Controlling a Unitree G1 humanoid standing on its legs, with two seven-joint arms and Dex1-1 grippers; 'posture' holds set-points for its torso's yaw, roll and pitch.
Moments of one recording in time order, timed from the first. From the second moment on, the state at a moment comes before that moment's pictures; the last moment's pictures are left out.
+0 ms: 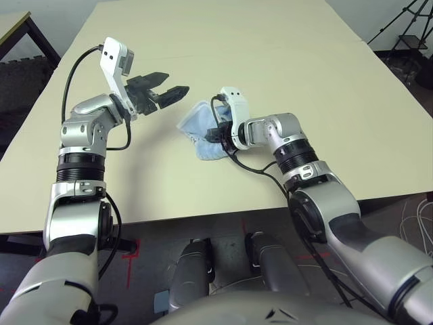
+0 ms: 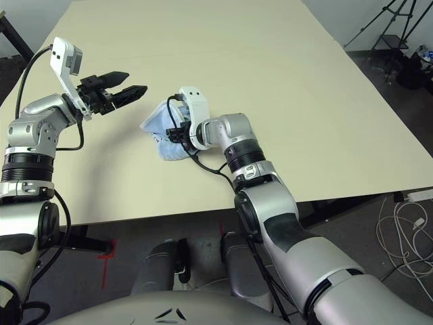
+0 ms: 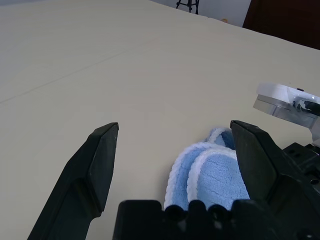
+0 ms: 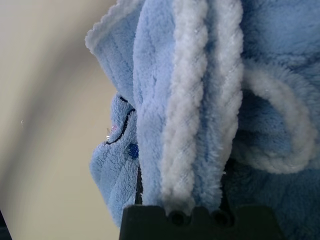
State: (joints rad) left arm -0.81 0.59 0.11 0.51 -0.39 0.39 -0.93; right arm -1.06 0.11 -0.07 0.80 0.19 0.95 0.48
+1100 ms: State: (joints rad) left arm -0.84 0.57 0.12 0.56 -0.37 0.36 -0.93; right arm -1.16 0.16 -0.20 0.93 0.27 0.91 0.23
